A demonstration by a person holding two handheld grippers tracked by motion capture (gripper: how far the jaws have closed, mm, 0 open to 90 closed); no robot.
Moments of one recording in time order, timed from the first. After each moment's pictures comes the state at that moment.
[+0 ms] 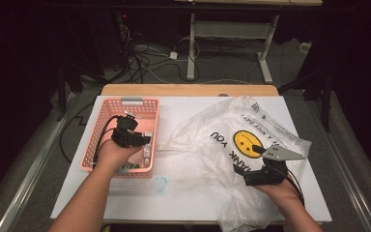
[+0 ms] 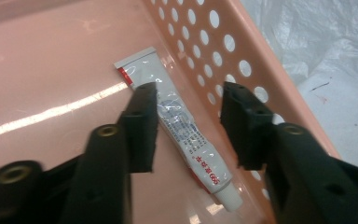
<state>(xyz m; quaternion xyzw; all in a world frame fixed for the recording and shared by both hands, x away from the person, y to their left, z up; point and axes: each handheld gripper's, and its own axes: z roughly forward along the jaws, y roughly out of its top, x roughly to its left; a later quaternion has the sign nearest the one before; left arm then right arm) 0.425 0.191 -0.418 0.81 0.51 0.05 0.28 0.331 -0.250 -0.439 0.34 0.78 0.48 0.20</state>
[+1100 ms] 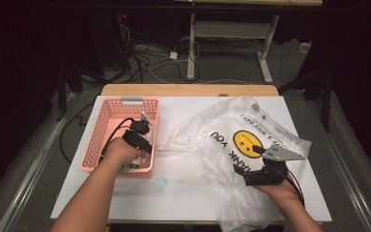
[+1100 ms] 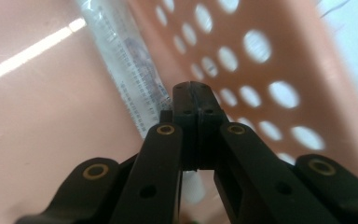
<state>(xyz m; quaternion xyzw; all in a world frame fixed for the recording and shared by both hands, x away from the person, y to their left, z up) 0.443 0.160 -0.440 0.87 0.47 -0.03 0.14 0.331 -0.250 -0.439 0.34 0.78 0.48 0.21</state>
